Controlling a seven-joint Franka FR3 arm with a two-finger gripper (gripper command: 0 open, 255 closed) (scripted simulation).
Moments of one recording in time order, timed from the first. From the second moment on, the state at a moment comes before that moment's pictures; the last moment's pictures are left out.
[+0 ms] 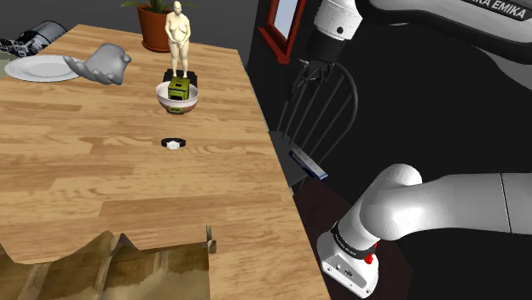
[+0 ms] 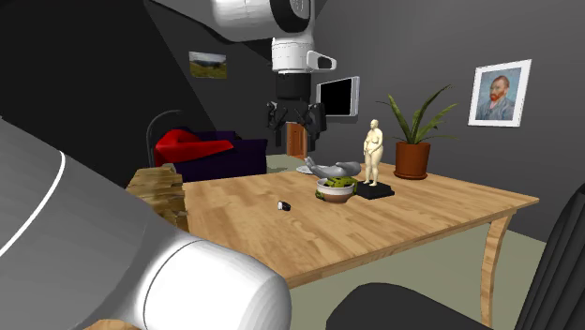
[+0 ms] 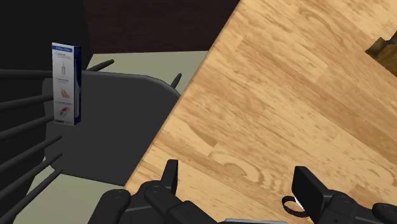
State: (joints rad) arm 0.00 -0.77 0.07 -2.30 0.09 1.61 0.14
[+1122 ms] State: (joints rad) arm 0.02 -0.29 0.21 -2.18 0.21 1.94 0.35
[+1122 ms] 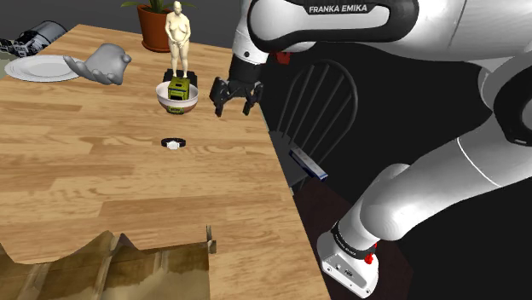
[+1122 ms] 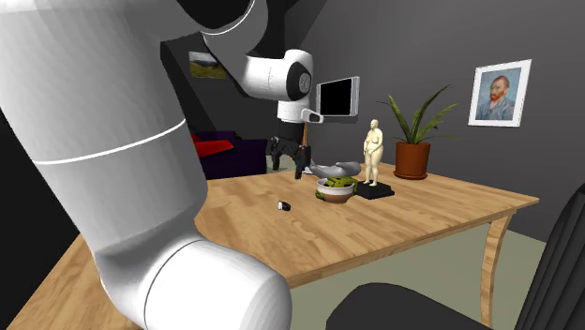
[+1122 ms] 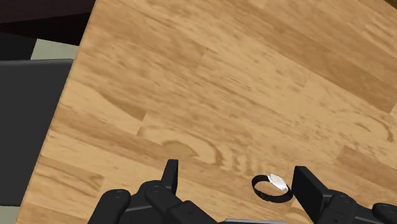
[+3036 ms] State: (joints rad) arm 0.11 0.46 0.27 -1.67 0.18 2.18 0.59
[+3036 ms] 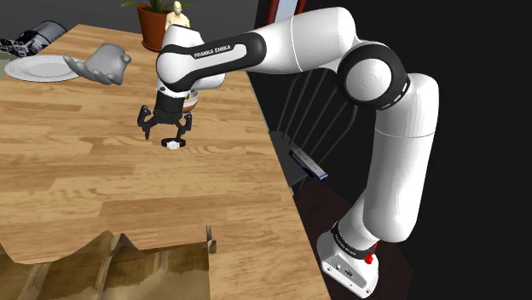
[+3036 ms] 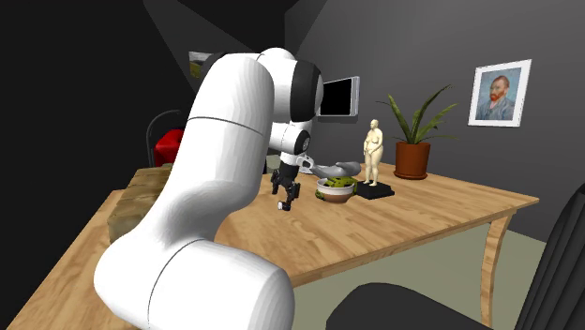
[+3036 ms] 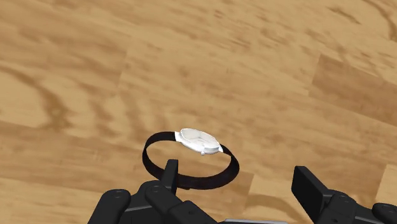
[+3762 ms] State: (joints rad) arm 0.11 0.46 0.27 -1.67 0.18 2.18 0.59
